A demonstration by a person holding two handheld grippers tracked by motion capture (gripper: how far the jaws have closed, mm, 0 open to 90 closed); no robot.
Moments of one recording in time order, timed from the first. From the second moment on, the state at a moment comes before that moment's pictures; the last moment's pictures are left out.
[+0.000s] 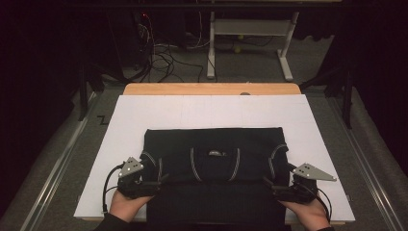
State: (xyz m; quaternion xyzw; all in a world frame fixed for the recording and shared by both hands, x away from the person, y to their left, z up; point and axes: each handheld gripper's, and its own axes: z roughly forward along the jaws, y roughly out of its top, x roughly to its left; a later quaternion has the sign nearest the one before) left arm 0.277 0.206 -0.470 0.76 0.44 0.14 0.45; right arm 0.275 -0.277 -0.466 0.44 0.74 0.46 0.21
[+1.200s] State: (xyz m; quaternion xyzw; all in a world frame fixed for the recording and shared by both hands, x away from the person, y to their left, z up) left arm 0.359 0.136 -0.447 0.78 0.44 0.09 0.44; right arm 0.357 -0.211 -0.436 0.44 0.77 0.43 0.19
